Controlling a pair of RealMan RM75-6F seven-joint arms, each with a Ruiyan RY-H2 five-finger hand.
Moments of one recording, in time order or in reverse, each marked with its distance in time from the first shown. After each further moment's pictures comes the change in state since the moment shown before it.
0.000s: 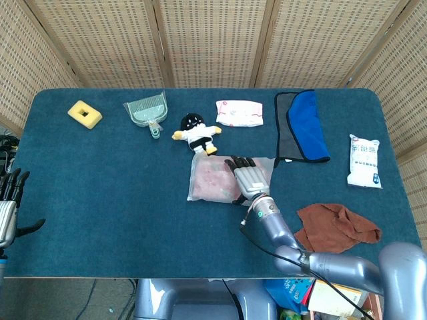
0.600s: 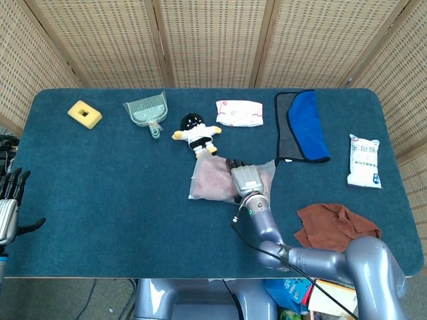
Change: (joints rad) left arm -0.012 -0.003 -0.001 0.004 -0.021 -0.025 0.007; right arm 0.089 -0.104 -0.068 0.166 0.093 0.044 -0.136
